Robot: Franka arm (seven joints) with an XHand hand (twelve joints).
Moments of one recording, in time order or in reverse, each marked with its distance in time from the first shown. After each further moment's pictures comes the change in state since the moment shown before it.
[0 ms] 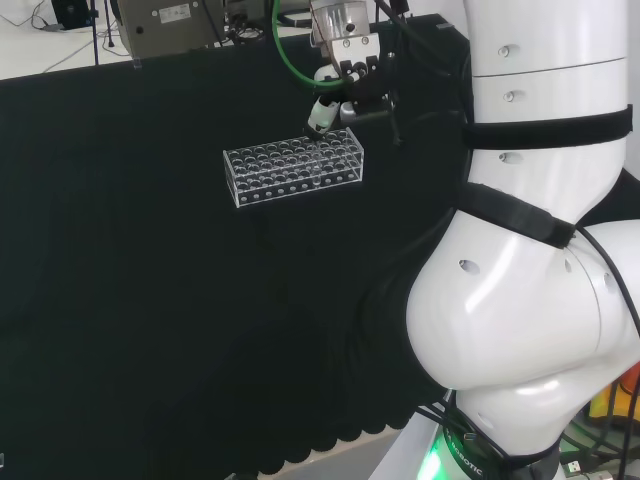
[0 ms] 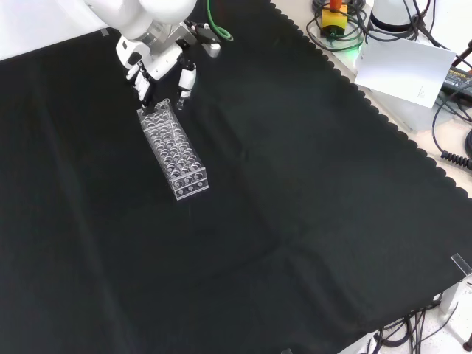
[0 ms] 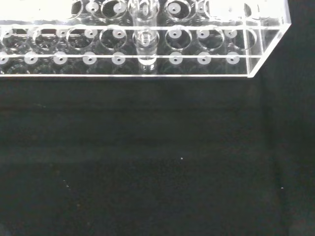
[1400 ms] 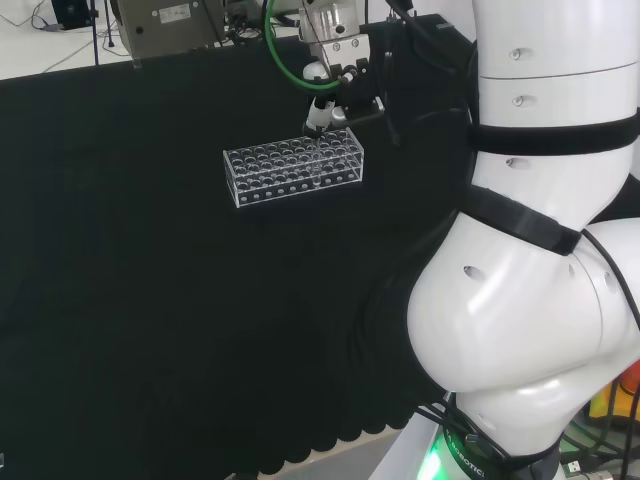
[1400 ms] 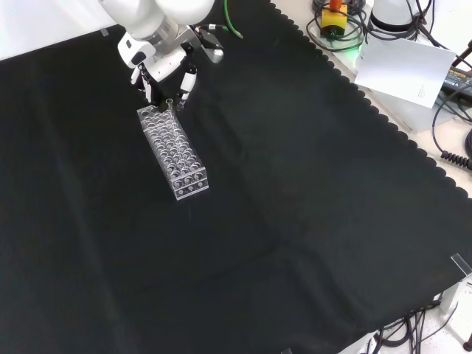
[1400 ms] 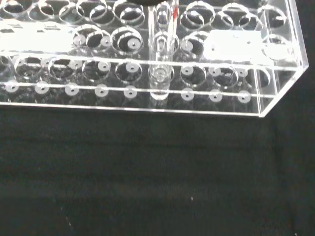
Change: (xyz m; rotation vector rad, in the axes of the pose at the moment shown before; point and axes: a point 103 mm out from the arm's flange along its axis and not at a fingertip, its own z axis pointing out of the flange) arm 0.016 0.003 -0.006 -0.130 -0.054 -0.007
